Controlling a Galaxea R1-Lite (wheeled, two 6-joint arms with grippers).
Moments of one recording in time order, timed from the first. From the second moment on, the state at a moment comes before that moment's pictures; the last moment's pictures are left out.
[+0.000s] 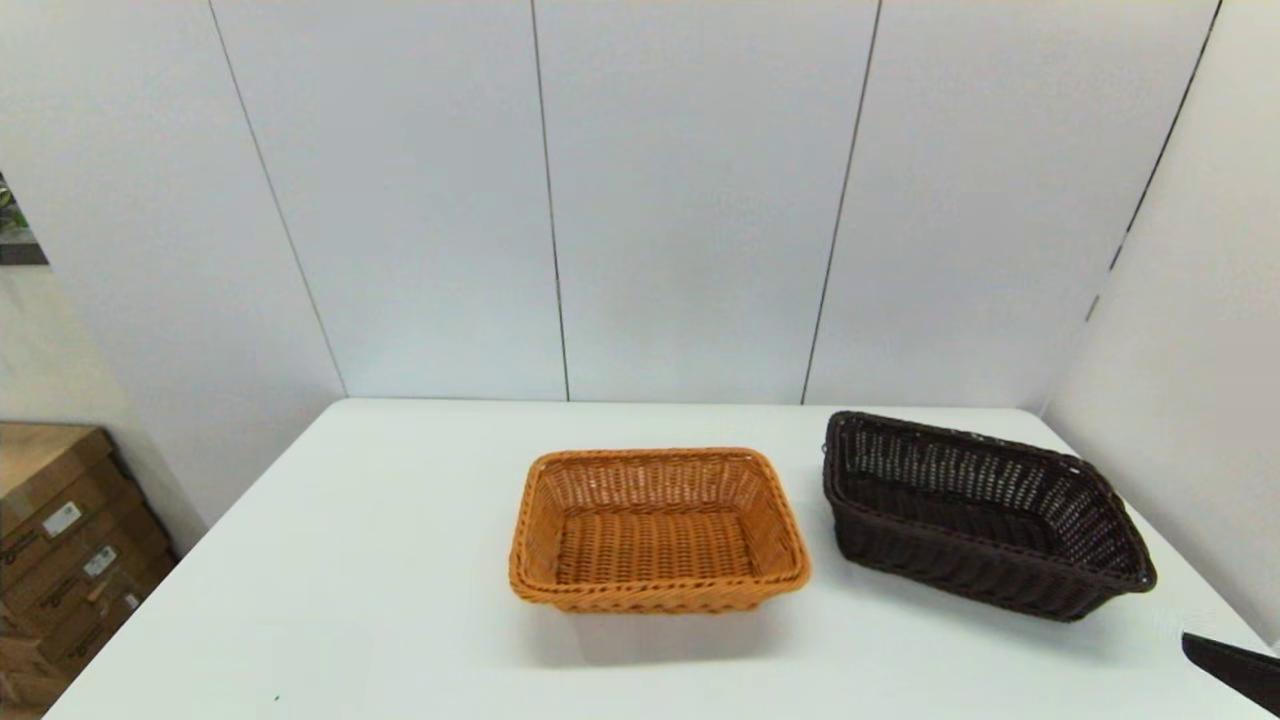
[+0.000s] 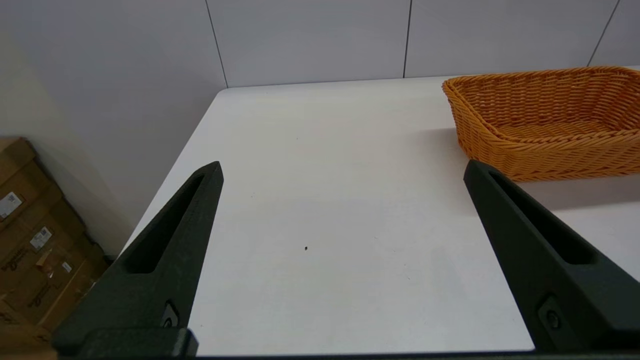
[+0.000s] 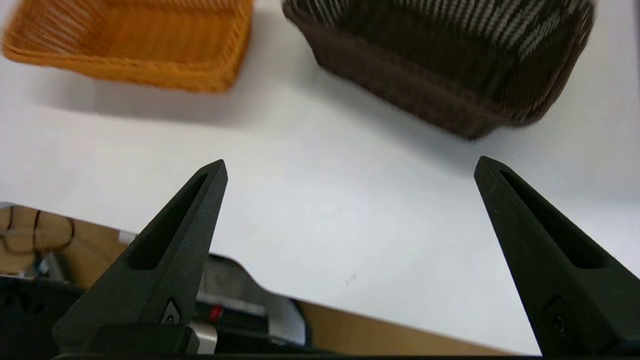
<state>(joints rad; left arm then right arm) -0.01 0.00 0.00 0.01 -0.02 0.03 -0.01 0.84 -0.61 0.39 0.19 -0.04</state>
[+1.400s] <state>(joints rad) -0.01 0.00 0.00 0.01 -0.02 0.03 -0.06 1.71 -1.07 0.42 0.03 0.24</state>
